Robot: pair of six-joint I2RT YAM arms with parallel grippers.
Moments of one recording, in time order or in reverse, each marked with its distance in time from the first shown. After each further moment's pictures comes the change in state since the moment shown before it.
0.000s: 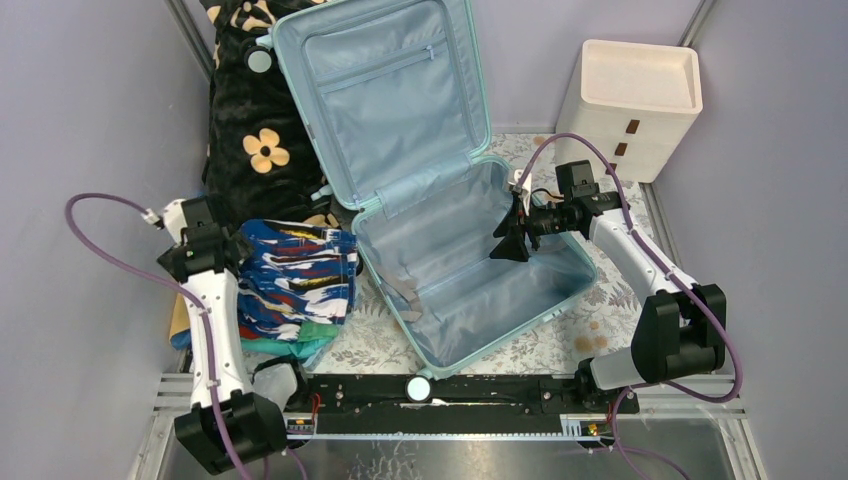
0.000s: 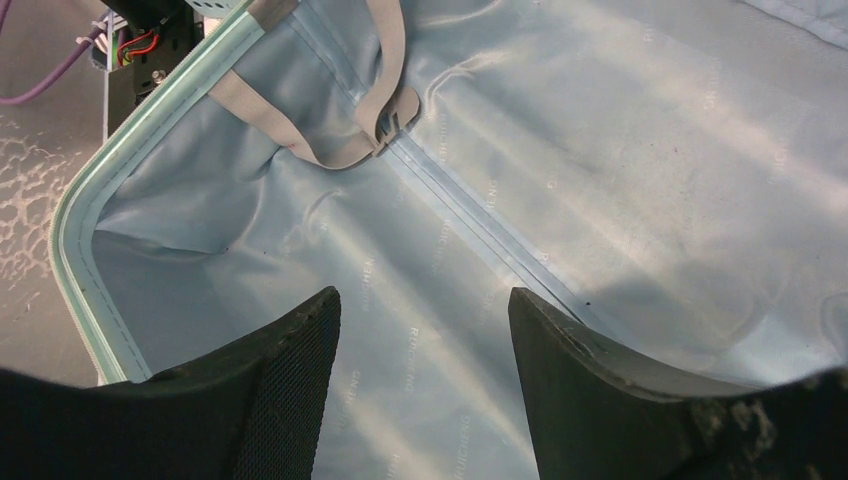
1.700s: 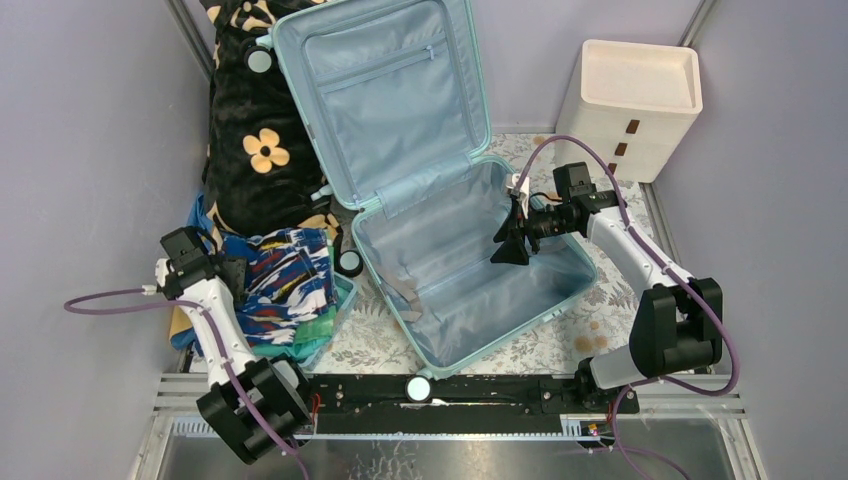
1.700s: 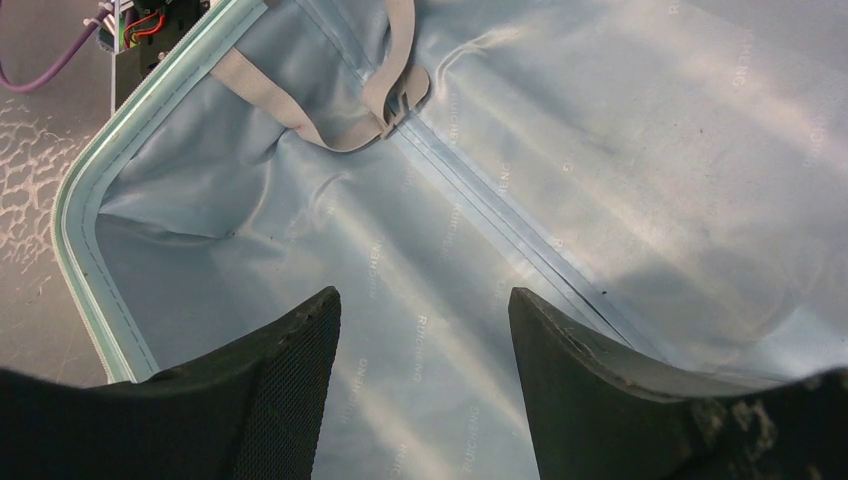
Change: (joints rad) left arm 0.309 0.015 -0.204 0.080 0.411 -0.545; right arm 0.000 0.026 0.002 -0.052 -0.003 -0.045
